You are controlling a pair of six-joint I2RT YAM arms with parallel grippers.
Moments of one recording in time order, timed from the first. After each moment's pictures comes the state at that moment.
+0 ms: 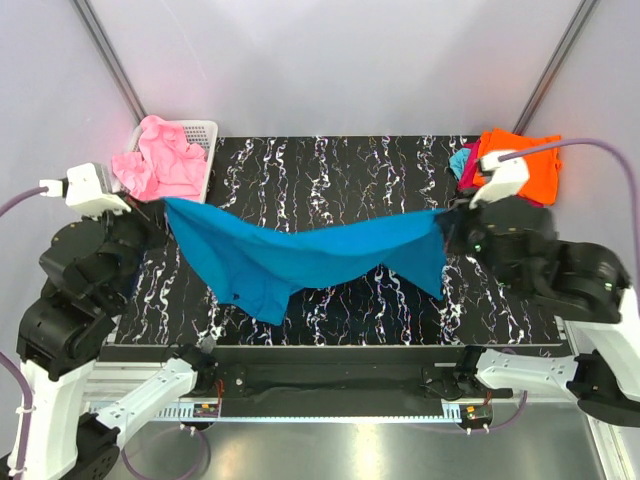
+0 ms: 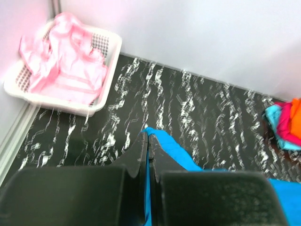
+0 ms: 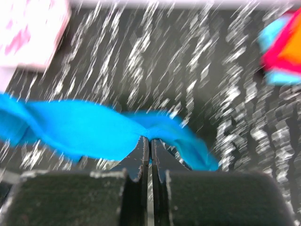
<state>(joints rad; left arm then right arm) -0.48 0.73 1.49 -0.92 -0.50 -0.38 1.01 1.01 1.67 -1.15 0.61 0.52</state>
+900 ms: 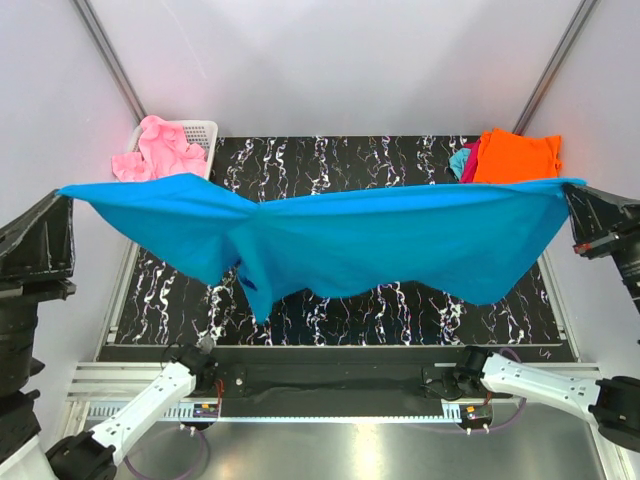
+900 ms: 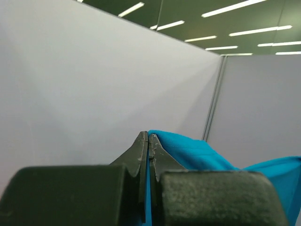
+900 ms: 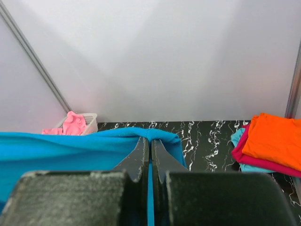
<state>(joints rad) -0.49 0.57 1.68 -0.43 -0.08 -0.19 1.01 0.75 1.89 -0.87 0.76 0.08</state>
